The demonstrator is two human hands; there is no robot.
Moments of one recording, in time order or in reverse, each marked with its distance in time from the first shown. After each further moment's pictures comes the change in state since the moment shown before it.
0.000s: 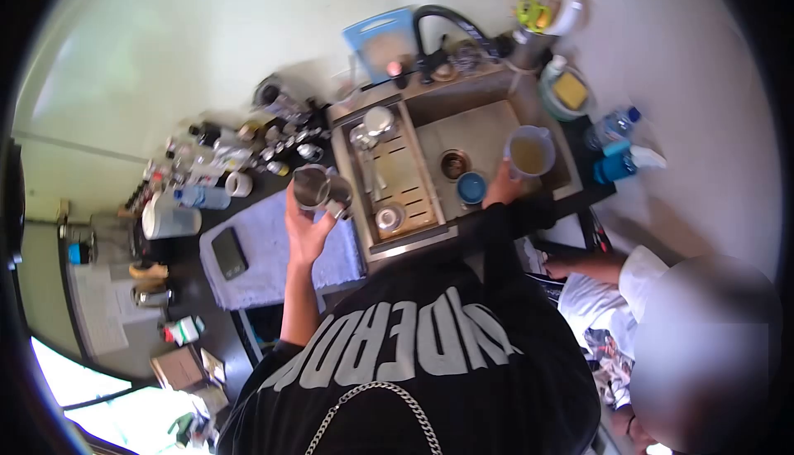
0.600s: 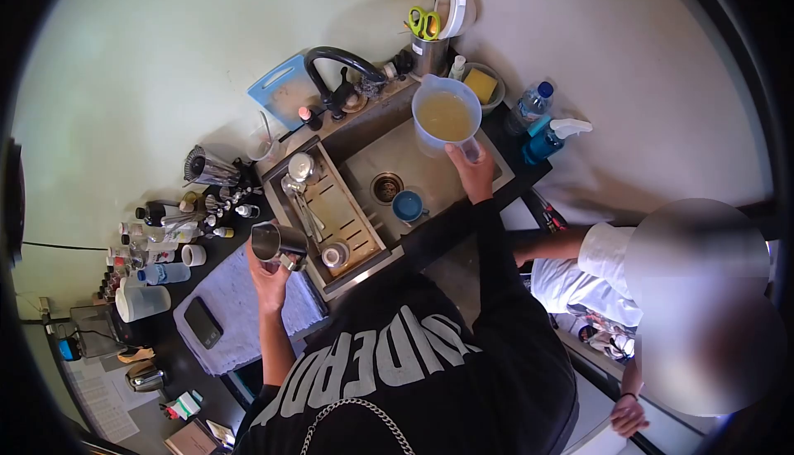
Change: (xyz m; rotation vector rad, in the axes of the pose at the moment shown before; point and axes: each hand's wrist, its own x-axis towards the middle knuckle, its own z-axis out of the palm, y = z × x) left_hand -0.001 -0.015 0.027 -0.250 -0.108 -0.085; right_hand 0.049 -0.148 -0.063 0.141 -0.529 -0.422
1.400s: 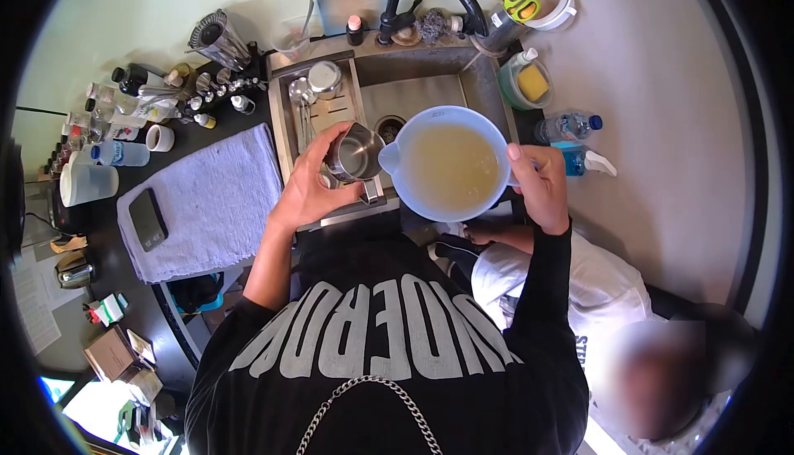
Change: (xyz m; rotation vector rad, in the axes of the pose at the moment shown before) left_hand 0.020 0.028 0.056 0.261 -0.265 0.116; right_hand -0.011 -0.219 0.011 -0.421 -0.727 0.064
